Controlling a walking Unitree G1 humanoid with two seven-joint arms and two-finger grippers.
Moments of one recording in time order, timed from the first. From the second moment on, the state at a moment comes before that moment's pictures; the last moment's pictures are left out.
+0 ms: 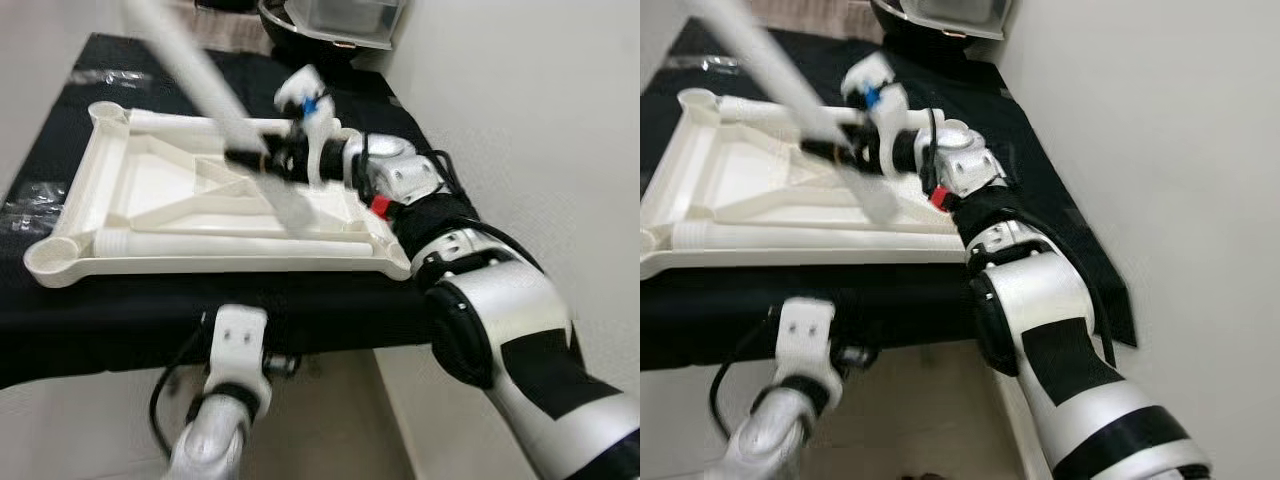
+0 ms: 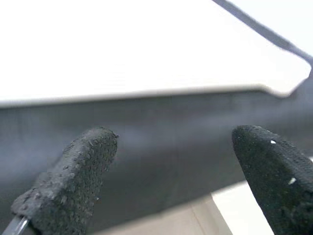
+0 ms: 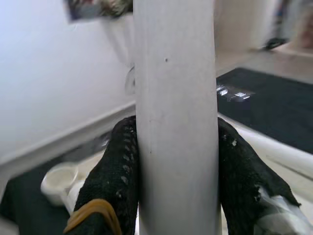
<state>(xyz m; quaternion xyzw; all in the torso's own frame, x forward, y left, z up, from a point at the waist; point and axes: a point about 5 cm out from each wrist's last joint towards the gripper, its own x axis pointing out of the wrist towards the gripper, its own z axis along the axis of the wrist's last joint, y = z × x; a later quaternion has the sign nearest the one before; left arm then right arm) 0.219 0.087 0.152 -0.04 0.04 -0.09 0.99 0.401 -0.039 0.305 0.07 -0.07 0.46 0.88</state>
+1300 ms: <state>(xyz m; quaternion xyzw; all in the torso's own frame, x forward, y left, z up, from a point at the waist) 0.268 0.095 0.179 0.02 -0.06 -0.11 0.99 0.338 -0.041 0.280 0.19 -0.17 0.37 0.89</state>
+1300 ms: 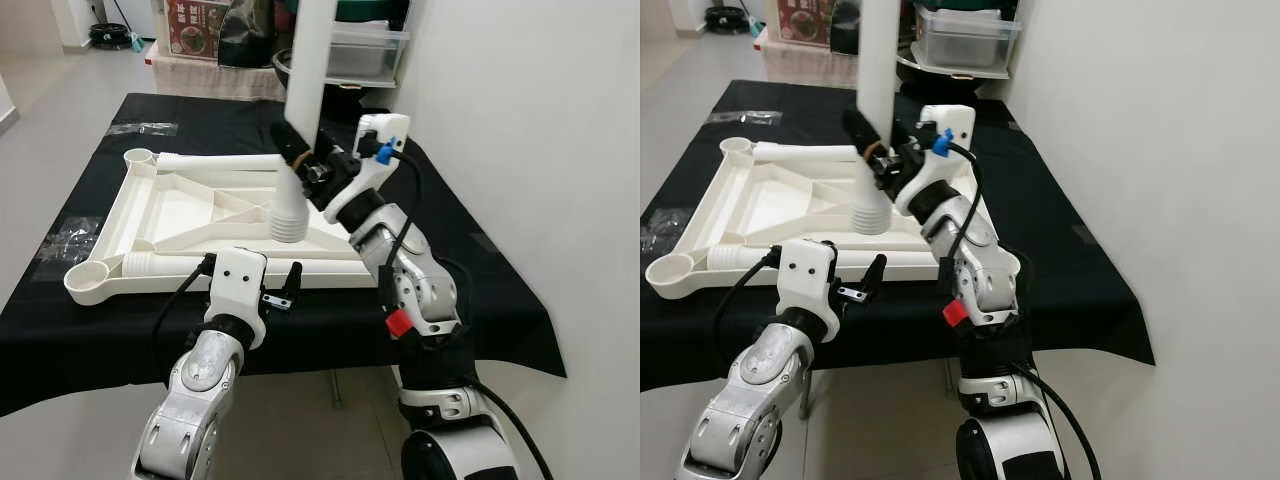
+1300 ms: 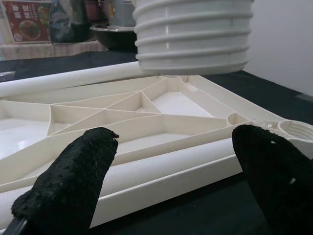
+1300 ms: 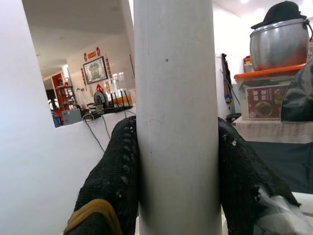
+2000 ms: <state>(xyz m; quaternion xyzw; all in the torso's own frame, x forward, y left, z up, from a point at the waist) 0.272 0.092 0.161 0.03 -0.03 -0.13 0.99 0.307 -0.044 0.232 0.18 -0.15 0.36 0.90</state>
